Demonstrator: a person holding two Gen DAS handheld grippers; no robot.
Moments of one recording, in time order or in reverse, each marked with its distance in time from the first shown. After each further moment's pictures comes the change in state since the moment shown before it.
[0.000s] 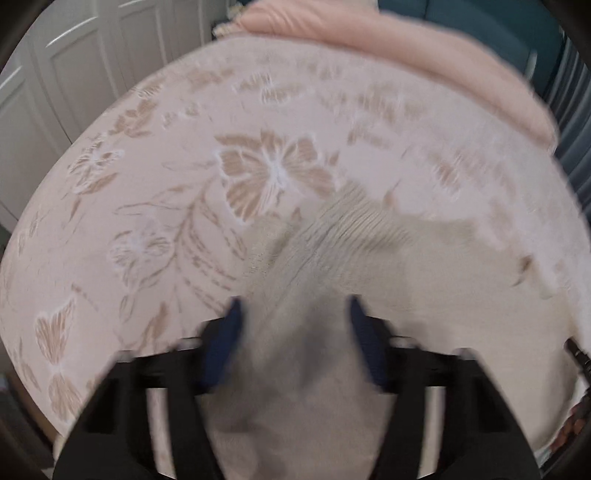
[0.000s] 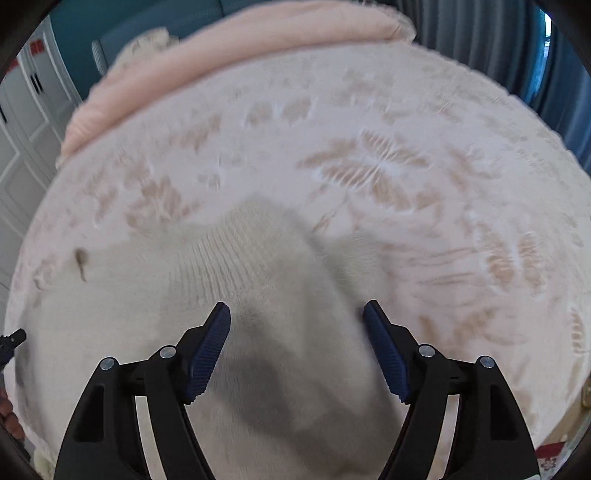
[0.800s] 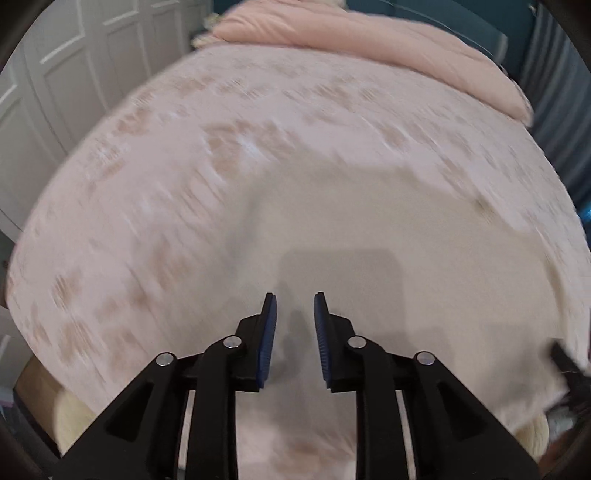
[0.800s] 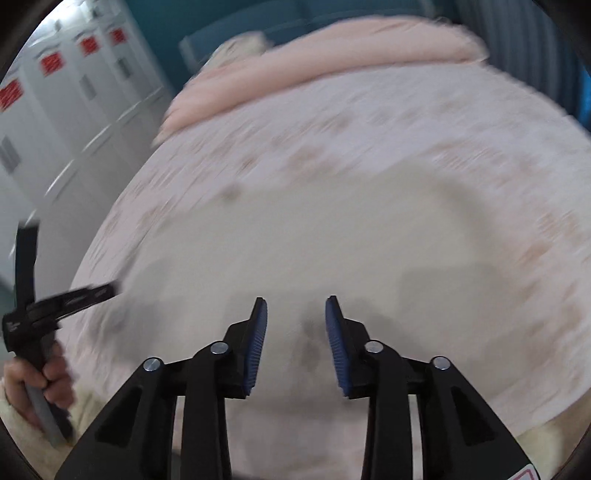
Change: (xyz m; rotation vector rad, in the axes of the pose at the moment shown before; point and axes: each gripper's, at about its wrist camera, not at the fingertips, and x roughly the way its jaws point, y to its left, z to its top) left arm -0.071 -0.033 -0.082 0.086 -0.008 -0.085; right arm -0.093 0.085 -0.118 -0.157 -0.048 0.310
